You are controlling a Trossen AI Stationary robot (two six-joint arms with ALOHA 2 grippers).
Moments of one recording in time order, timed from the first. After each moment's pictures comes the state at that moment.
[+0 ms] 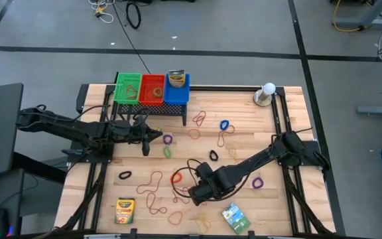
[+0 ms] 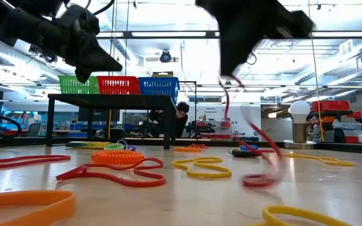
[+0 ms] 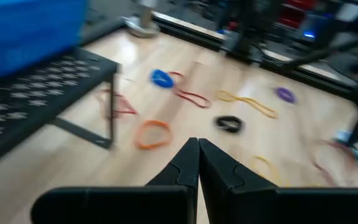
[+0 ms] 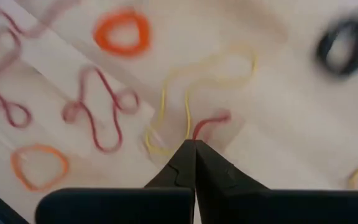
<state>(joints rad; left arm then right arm) -0.07 0.84 0.33 0.20 -0.30 -0.32 0.46 2.08 1.80 -1.08 0.27 1.38</state>
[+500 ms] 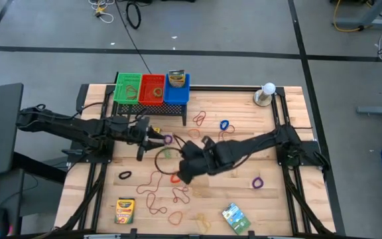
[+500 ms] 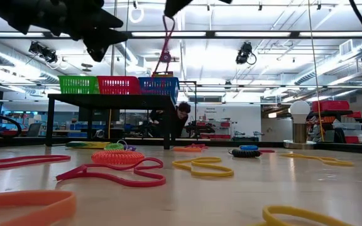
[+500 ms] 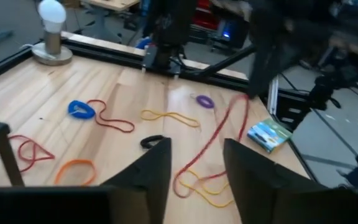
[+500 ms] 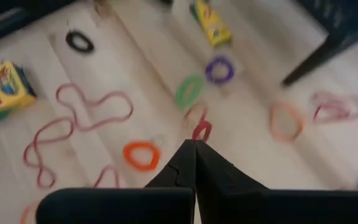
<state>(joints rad) -0.07 0.85 0.44 0.21 -0.02 -0.21 0.33 2.08 2.15 -1.17 0.47 0.80</state>
